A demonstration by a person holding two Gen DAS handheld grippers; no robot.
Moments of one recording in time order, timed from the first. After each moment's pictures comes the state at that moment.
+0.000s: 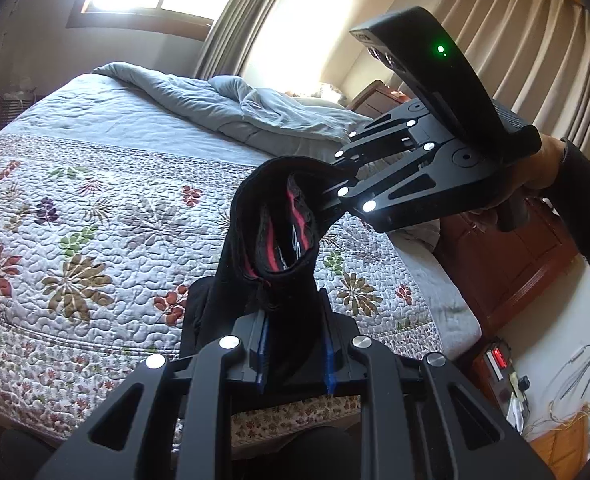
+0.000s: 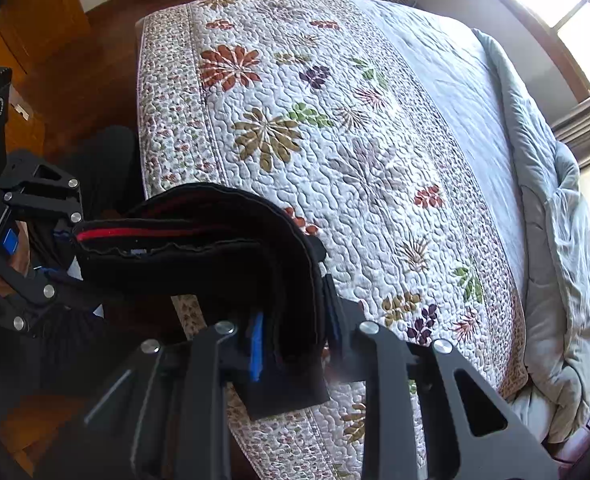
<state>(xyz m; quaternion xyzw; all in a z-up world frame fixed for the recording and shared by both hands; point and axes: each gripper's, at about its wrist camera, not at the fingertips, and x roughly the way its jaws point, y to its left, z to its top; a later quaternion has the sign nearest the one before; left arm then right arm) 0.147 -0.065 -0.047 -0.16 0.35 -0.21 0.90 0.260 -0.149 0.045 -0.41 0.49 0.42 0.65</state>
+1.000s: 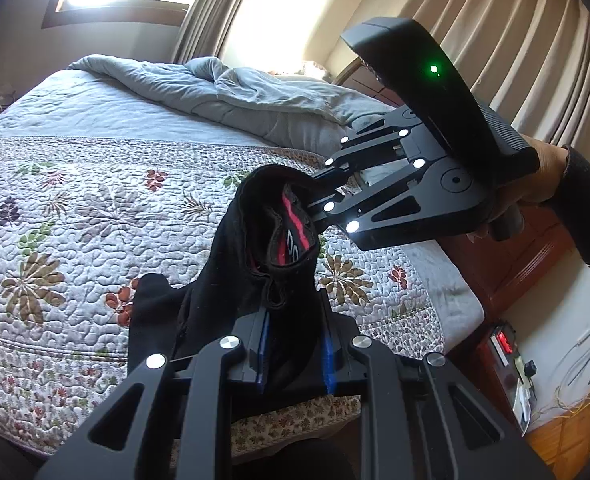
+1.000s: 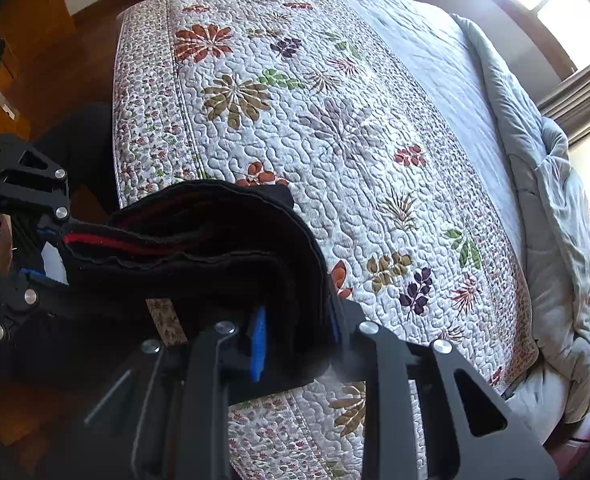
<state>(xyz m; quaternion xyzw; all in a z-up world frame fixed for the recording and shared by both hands) 0.176 -0.140 -0.083 -0.13 0.38 -0.24 0.89 0.274 -0.233 -0.004 -0.40 0.48 0.40 0.67</state>
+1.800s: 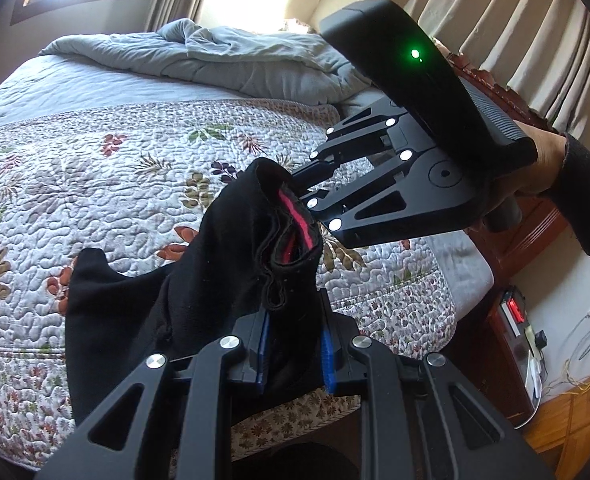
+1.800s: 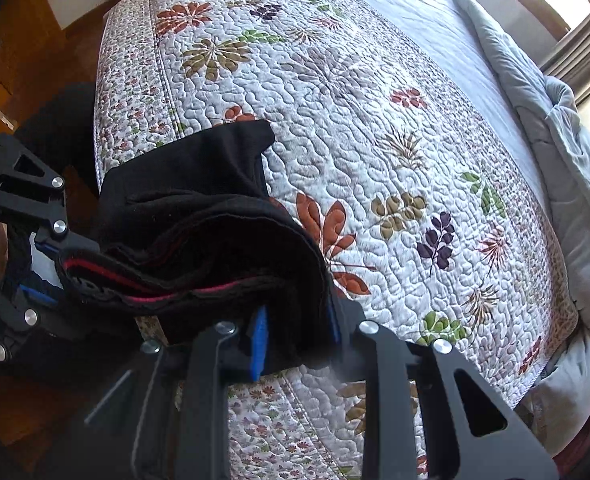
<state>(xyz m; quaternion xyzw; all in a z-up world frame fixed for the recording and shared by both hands) 0.204 -0.221 -0.141 -0.09 0.43 -0.26 0.86 0.291 -0.312 -0.083 -0.36 0.51 0.40 0.67</state>
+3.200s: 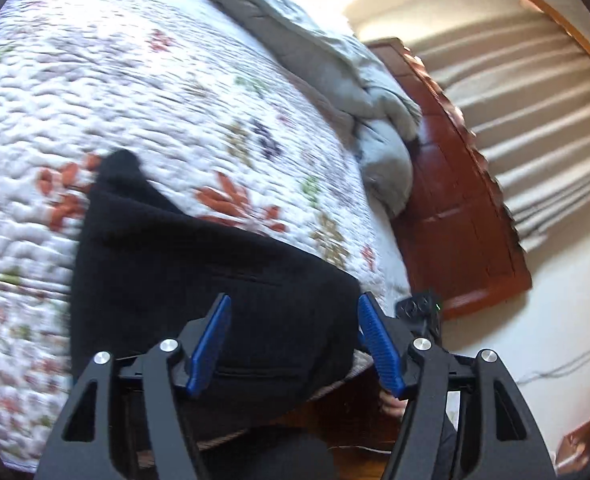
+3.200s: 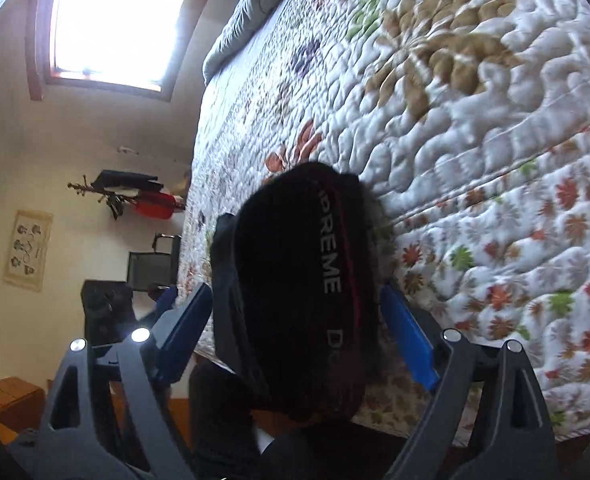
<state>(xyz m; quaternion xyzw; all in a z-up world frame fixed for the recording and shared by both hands) 0.253 -0.083 -0.219 -0.32 0.48 -0.30 0.76 0.201 -0.503 -0.233 0.40 0.53 0.24 0.71</state>
